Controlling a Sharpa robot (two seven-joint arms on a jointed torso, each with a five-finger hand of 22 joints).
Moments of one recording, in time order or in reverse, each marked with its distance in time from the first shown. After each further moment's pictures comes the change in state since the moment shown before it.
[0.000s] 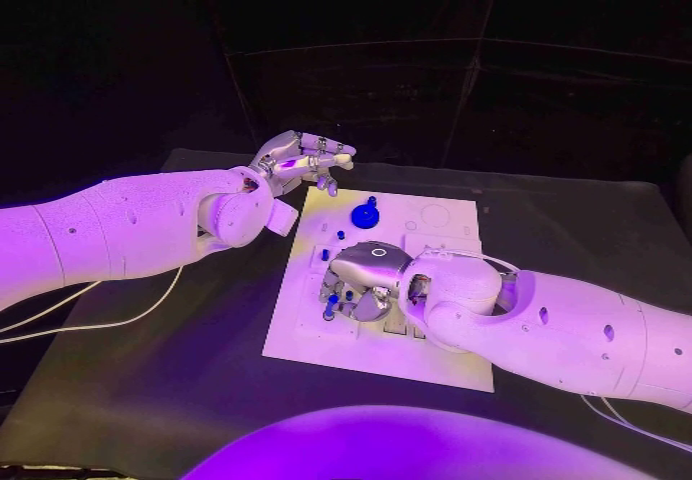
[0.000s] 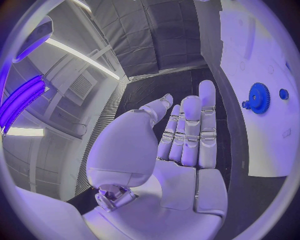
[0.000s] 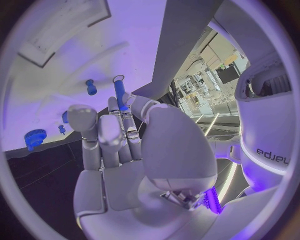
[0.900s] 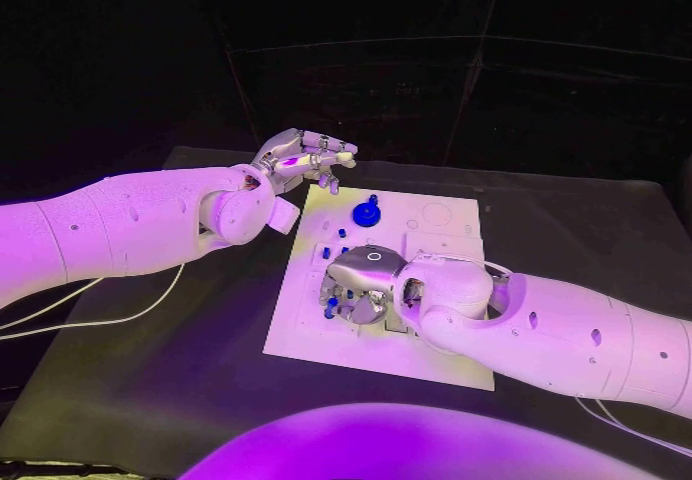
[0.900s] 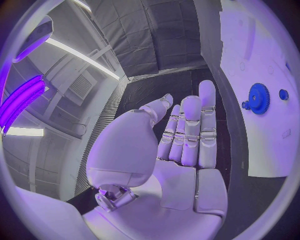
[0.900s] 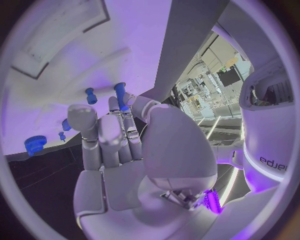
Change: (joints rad) left arm 0.000 0.000 0.000 -0.001 0.000 0.003 -0.003; left_hand 0.000 0.000 0.000 0.000 0.000 0.000 0.000 0.000 0.000 0.000 0.000 0.000 0.000 0.000 0.000 0.000 0.000 0.000 0.000 0.000 0.000 0.000; right arm -0.019 0.028 -0.003 -0.025 -0.037 0.017 -0.025; right_hand -0.012 -0.001 -0.005 -0.004 0.003 -0.005 0.002 0.000 0.000 0.009 -0.009 -0.009 0.001 0.000 0.000 0.000 0.001 0.000 -0.004 0.004 0.000 0.001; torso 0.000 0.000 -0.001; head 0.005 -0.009
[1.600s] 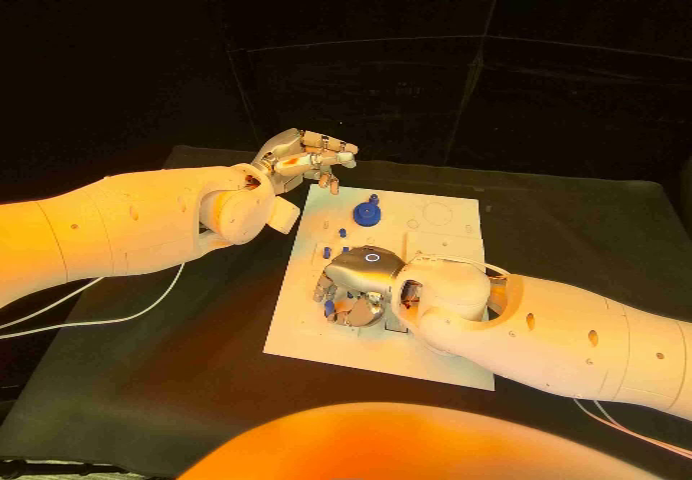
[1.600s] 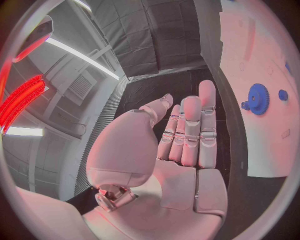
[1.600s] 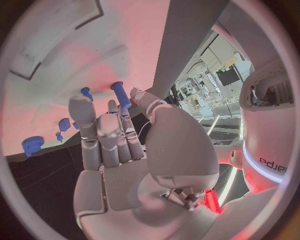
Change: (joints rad) left arm 0.000 -0.001 0.000 0.001 0.000 0.003 -0.005; left_hand 0.000 0.000 0.000 0.000 0.000 0.000 0.000 0.000 0.000 0.000 0.000 0.007 0.000 -0.004 0.004 0.000 -0.003 0.000 0.000 0.000 0.000 -0.002; right arm -0.003 0.007 -0.004 -0.003 0.004 -0.017 0.008; right_hand -0.099 -0.058 -0.179 0.017 0.085 -0.132 0.027 -0.004 -0.003 -0.133 0.032 -0.005 -0.001 -0.015 0.029 -0.016 -0.034 0.000 -0.040 0.025 -0.047 -0.084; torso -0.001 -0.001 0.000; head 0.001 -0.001
